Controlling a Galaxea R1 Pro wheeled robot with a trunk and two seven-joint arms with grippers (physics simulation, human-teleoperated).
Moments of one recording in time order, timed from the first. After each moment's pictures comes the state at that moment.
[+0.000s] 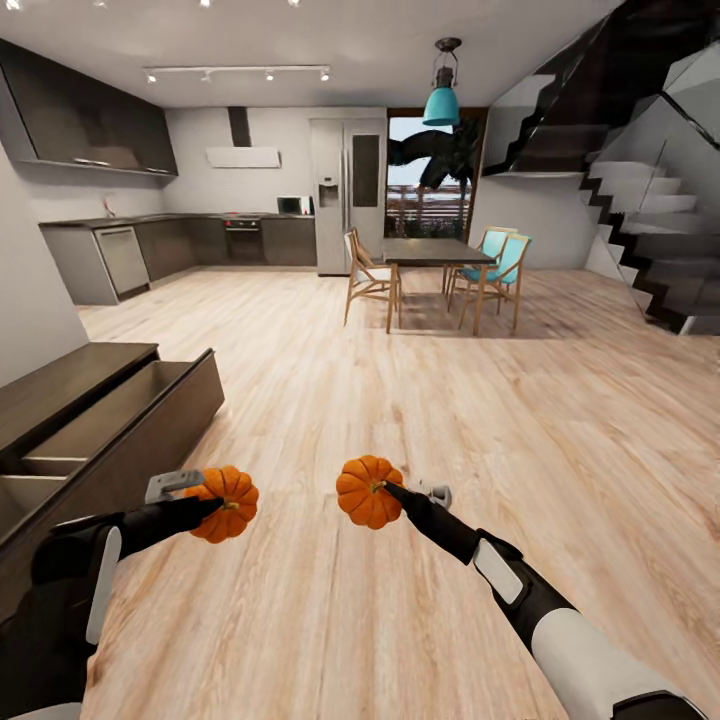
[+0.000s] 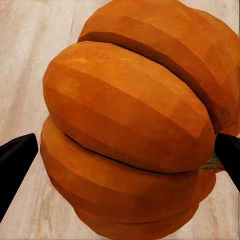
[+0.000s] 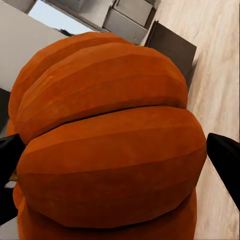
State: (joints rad) left arm -0.42 0.07 0.32 -1.52 -0.06 0.98 -0.45; right arm -0.71 -0.01 0.19 -0.47 -0.87 0.28 0.84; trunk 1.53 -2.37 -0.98
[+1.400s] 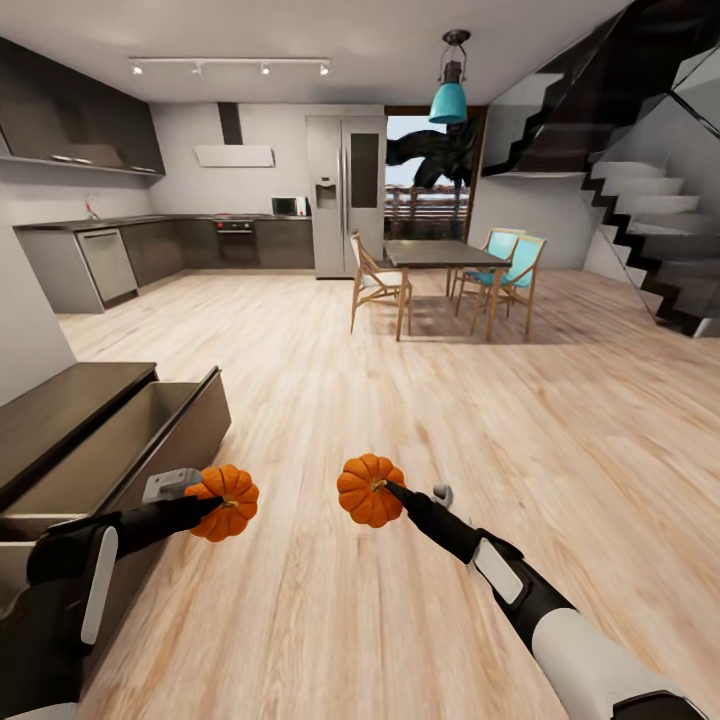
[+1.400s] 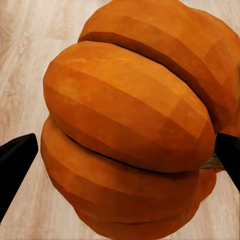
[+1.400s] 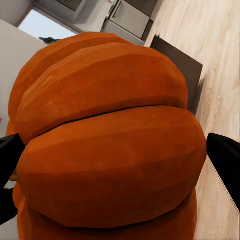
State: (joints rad) left arm -0.42 0.08 0.33 -1.52 -0.03 0.98 -0.45; right arm -0.71 -0.01 0.19 -0.47 -0.87 0.27 0.84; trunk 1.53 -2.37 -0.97
